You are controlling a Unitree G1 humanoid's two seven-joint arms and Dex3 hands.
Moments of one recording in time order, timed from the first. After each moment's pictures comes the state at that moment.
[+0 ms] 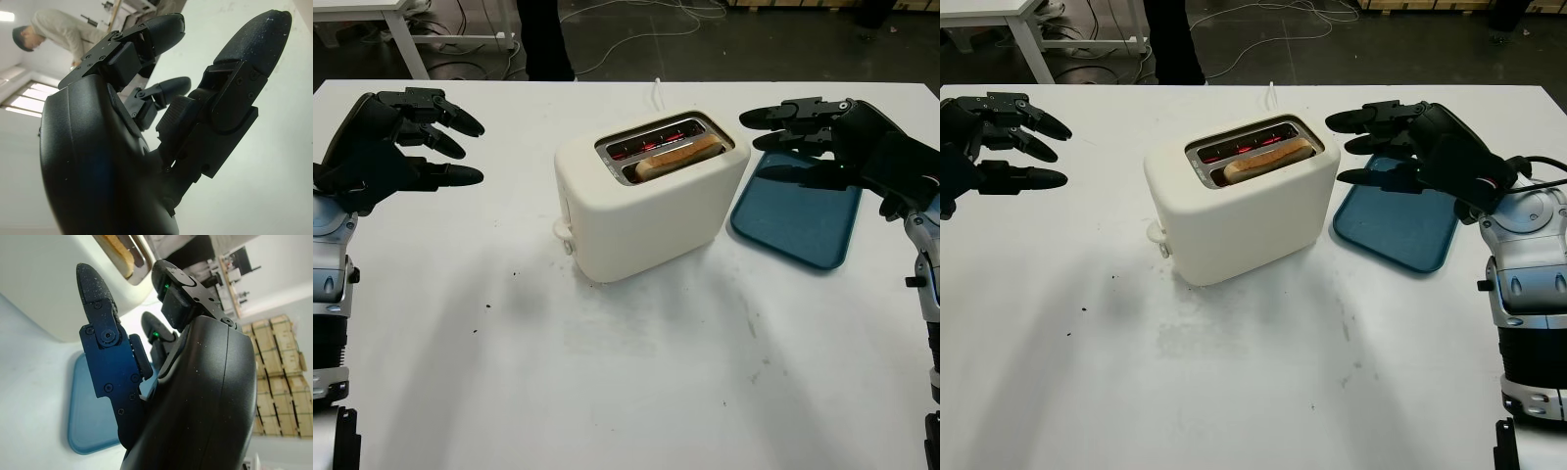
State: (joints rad) left arm -0.50 0.65 0.19 0.20 0.07 -0.09 -0.36; right arm -0.50 -0.67 -0.08 -0.01 0.03 0.24 0.55
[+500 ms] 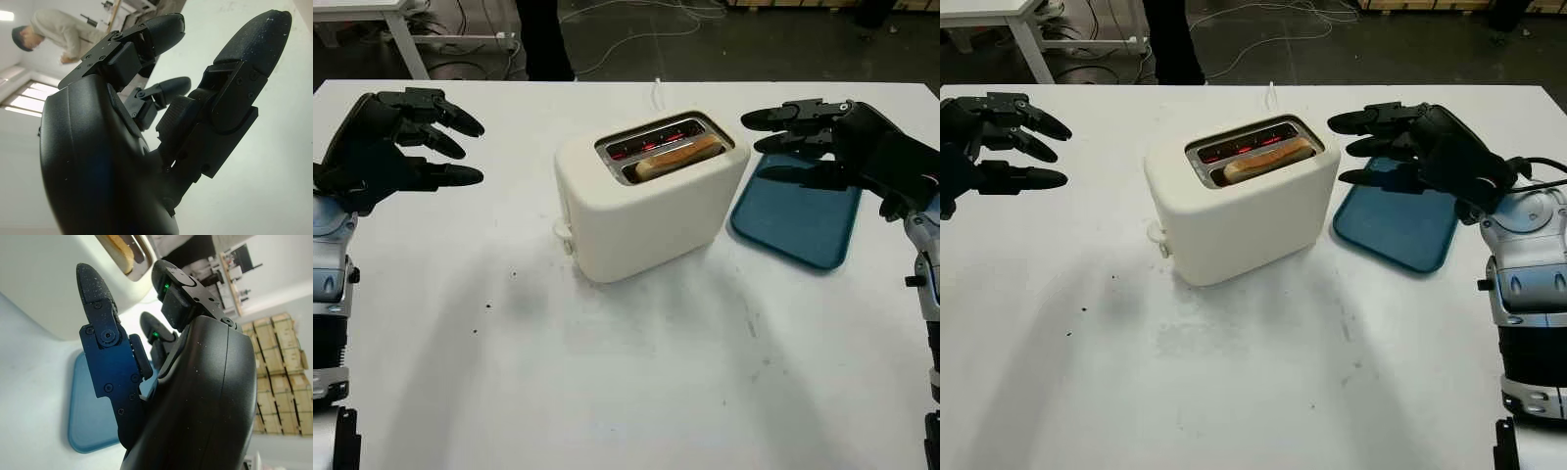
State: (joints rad) left arm -0.50 0.65 0.19 0.20 0.07 -0.09 -0.36; right arm -0.50 -0.67 -0.08 0.01 0.03 0.23 0.55
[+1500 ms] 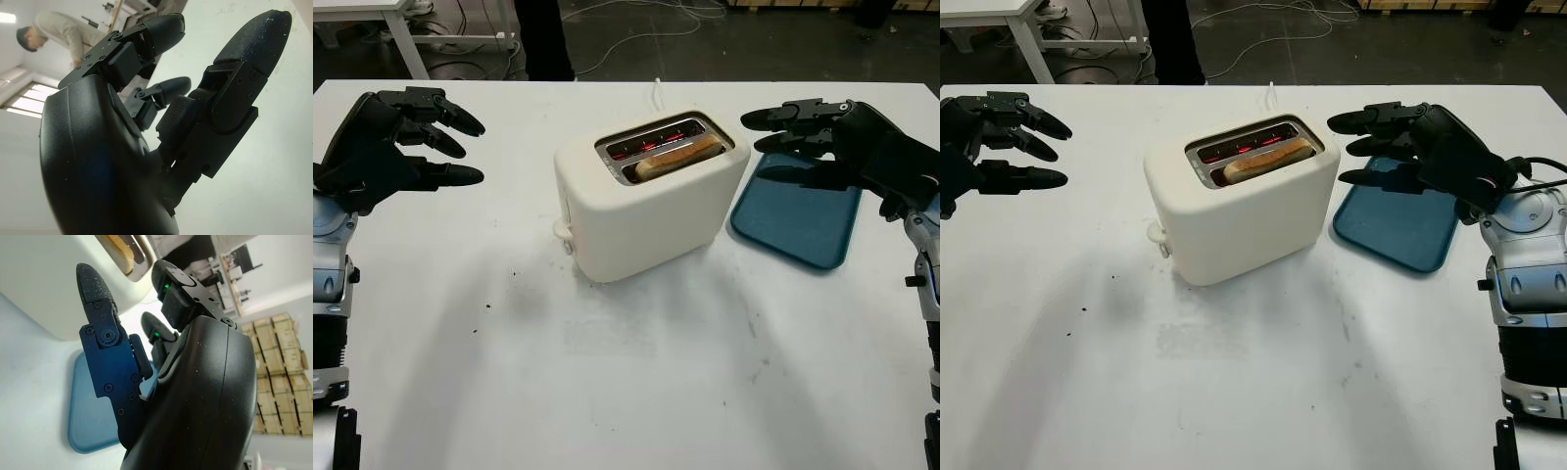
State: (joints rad) left arm -0.50 0.65 0.19 0.20 0.07 -0.10 -0.36; right arm -0.50 -0.67 -0.08 0.00 0.03 0.23 0.55
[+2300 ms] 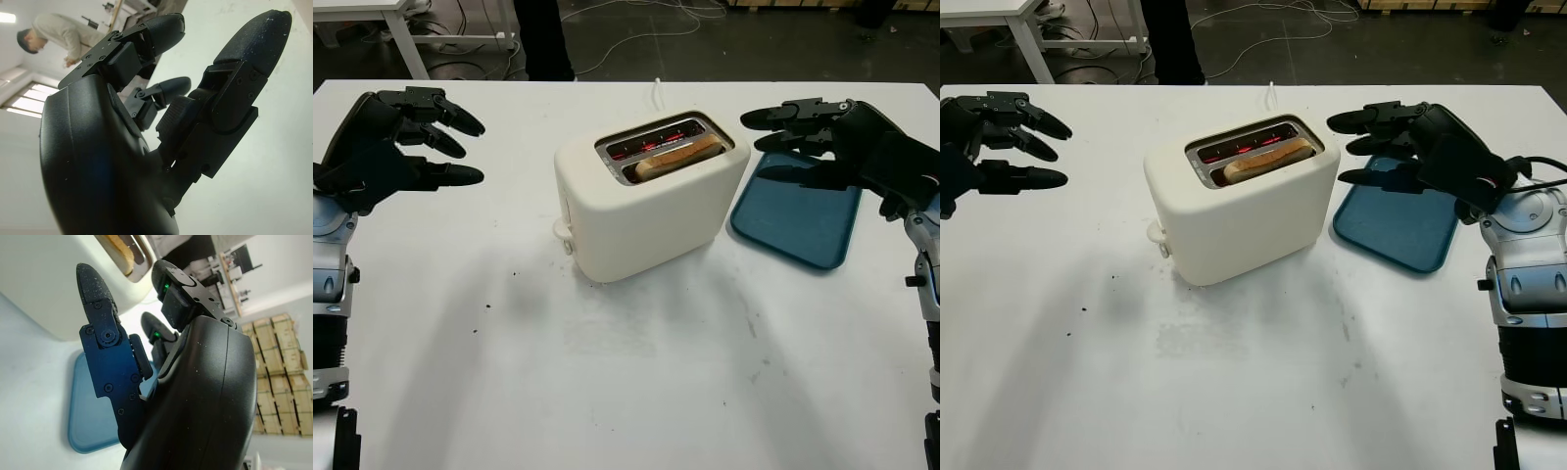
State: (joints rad) left arm -0.50 0.65 0.19 0.19 0.07 -0.10 -0.36; right arm -0.50 -0.67 -0.08 0.00 0.03 0.24 0.55
